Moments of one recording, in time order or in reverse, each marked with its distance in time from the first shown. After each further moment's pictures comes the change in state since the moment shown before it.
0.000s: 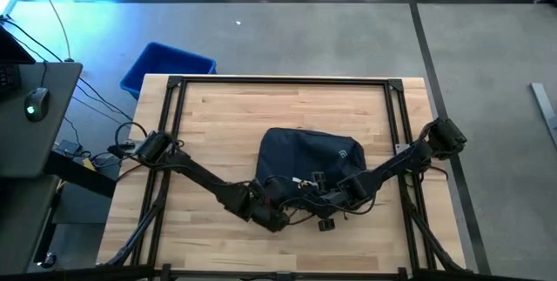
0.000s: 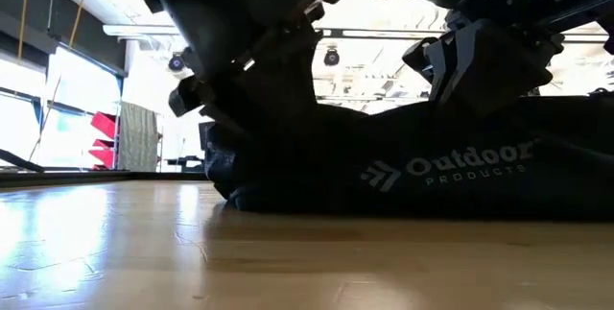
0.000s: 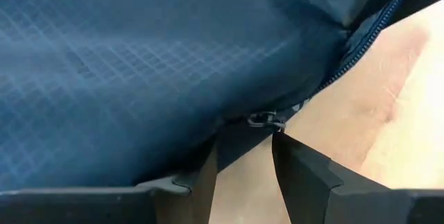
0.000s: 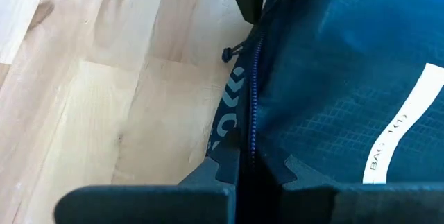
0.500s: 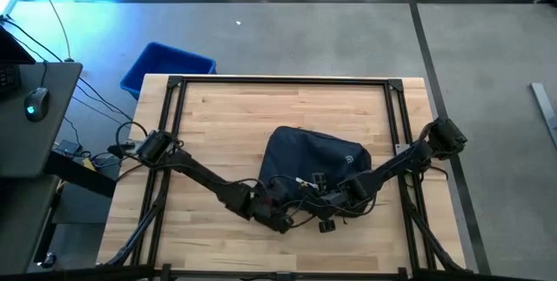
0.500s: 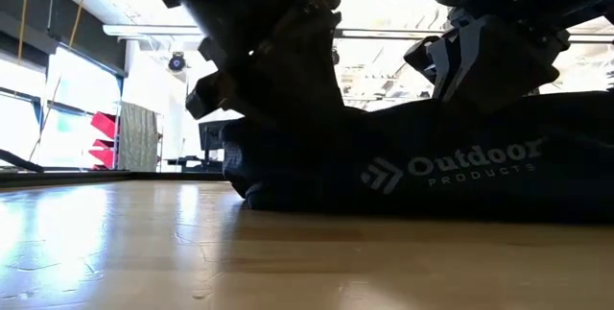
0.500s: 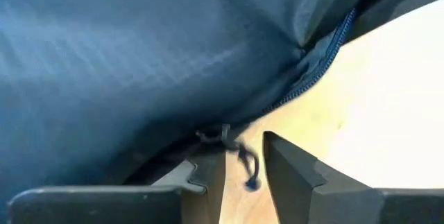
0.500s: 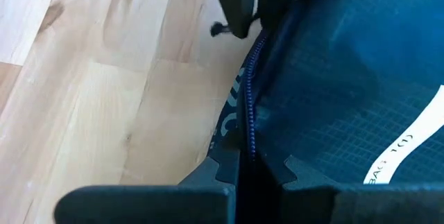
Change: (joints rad) left arm 0.005 0.000 -0.001 0.110 0.048 0.006; right arm 0.000 0.000 0.000 0.005 -0.004 0.006
